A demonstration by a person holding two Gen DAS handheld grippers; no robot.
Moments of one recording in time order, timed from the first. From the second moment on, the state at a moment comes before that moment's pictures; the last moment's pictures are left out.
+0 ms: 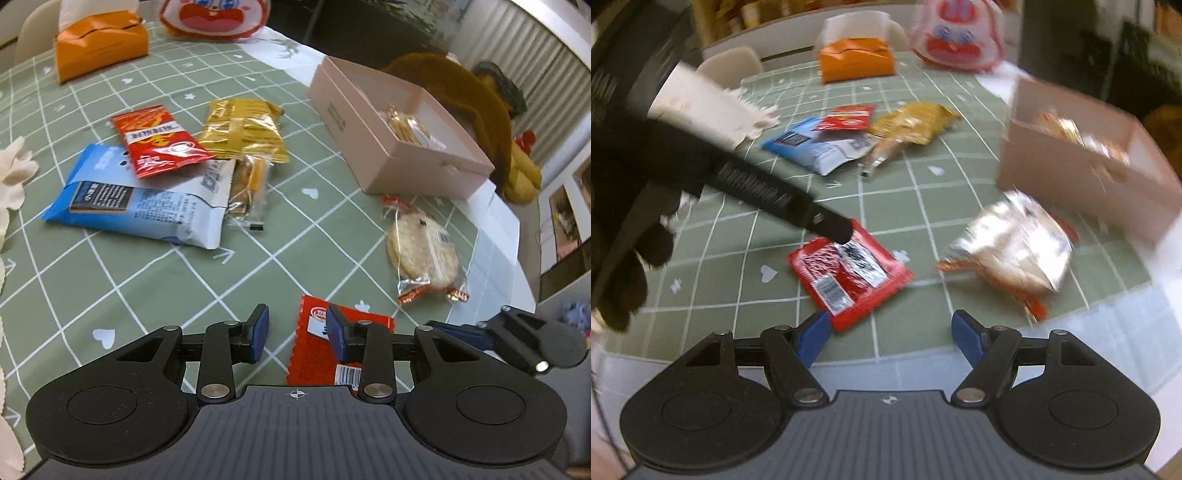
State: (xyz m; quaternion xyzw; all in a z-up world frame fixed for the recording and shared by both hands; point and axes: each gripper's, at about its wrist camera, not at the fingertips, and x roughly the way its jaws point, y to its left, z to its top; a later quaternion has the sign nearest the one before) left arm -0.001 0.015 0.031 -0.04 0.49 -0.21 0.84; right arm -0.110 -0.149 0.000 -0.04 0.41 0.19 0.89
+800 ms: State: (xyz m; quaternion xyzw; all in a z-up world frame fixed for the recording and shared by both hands) left arm -0.013 -0.031 0.037 0.09 0.45 -0.27 0.85; right arm -0.070 -0.221 0.020 0.03 0.37 0.07 0.93
